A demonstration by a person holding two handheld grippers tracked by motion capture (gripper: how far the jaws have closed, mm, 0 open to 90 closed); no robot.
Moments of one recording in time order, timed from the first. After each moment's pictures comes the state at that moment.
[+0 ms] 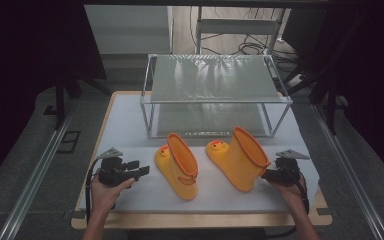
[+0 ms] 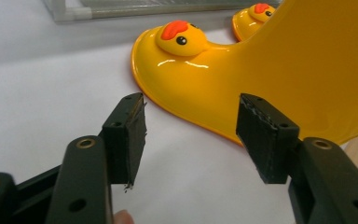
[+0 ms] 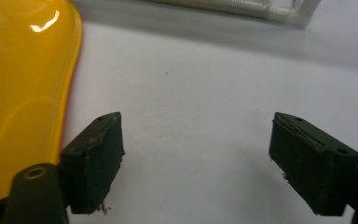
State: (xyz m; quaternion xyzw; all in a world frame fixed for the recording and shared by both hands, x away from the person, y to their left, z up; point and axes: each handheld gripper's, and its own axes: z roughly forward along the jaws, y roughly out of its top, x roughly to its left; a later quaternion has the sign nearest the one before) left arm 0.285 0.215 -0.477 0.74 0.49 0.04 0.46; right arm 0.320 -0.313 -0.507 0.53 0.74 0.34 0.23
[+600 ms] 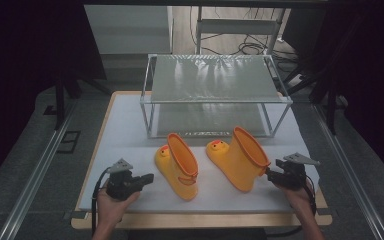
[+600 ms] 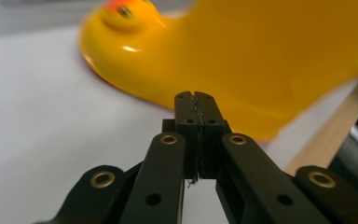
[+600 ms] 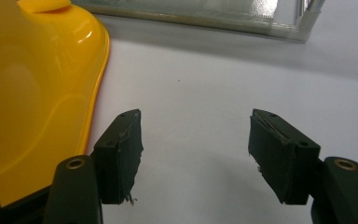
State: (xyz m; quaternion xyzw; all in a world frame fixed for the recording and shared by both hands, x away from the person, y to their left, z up) left arm 0.245 0.178 -0.480 0.77 0.46 0.06 0.44; right arm 0.307 -0.327 -0.504 0.51 0.73 0.39 0.22
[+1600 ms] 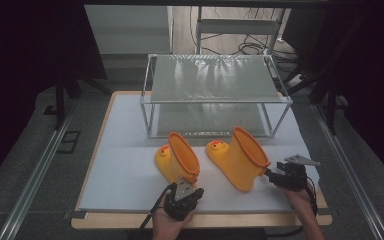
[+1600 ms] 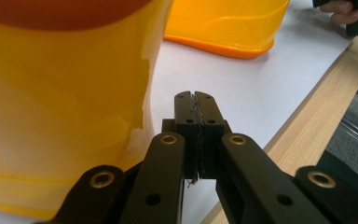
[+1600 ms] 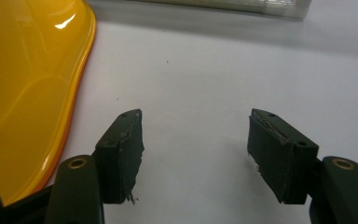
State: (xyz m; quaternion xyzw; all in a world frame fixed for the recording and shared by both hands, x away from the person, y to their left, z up) left arm 0.220 0.034 -0.500 0.80 0.38 0.12 0.45; right arm 0.308 -0.335 -0.514 0.52 0.74 0.38 0.21
